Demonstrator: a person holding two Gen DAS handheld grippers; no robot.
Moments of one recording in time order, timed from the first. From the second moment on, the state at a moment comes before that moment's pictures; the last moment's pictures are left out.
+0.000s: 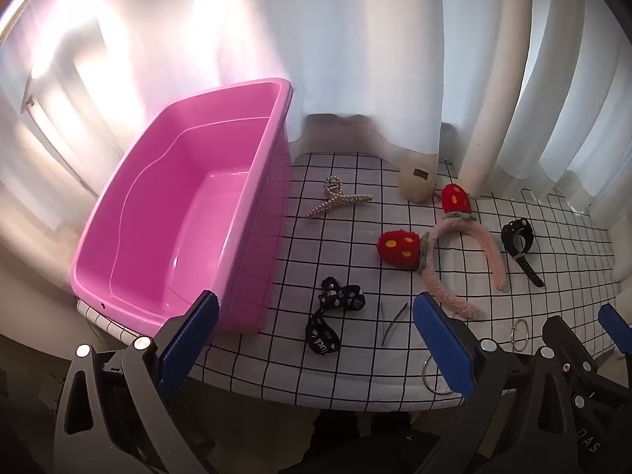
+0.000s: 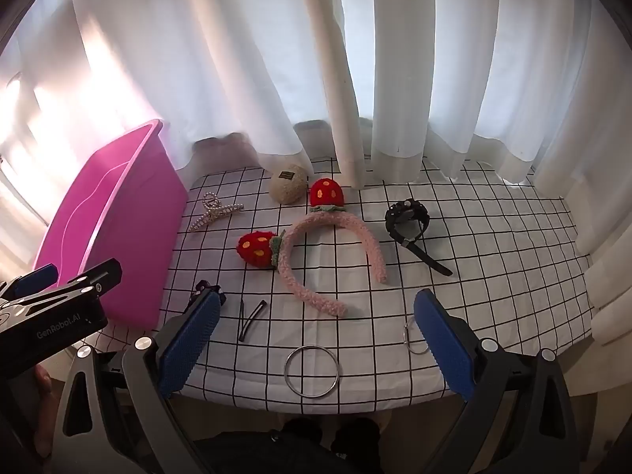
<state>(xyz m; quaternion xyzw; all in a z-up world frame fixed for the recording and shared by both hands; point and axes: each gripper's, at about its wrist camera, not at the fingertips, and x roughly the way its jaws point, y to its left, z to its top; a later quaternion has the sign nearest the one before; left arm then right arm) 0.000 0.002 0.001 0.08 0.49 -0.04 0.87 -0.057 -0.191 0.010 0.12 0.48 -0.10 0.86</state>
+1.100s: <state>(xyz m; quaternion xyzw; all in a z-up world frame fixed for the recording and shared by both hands) -0.001 0.004 0.004 0.09 0.49 -0.04 0.87 -0.057 -0.192 0.010 0.12 0.48 -0.10 0.86</state>
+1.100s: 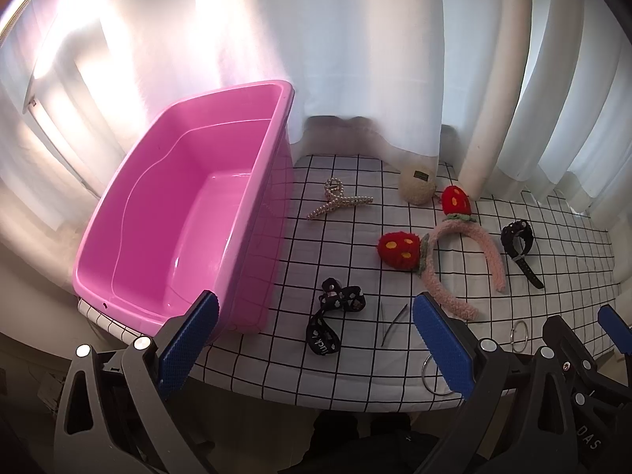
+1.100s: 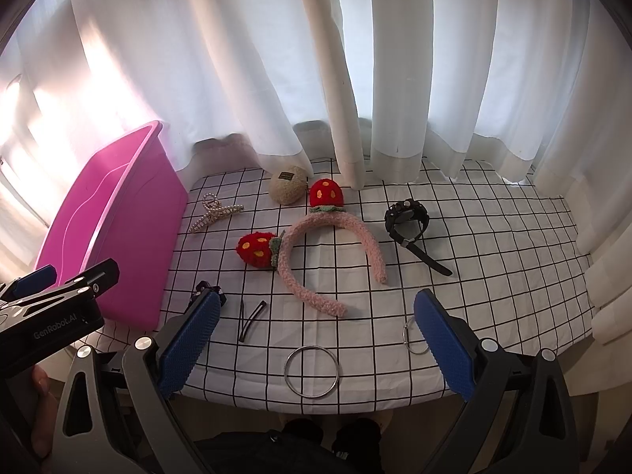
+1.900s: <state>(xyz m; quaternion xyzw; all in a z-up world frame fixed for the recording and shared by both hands) -0.002 0.003 0.003 0.09 0.49 -0.05 0.87 -0.057 -0.192 0.010 0.12 0.48 -0.10 0.86</state>
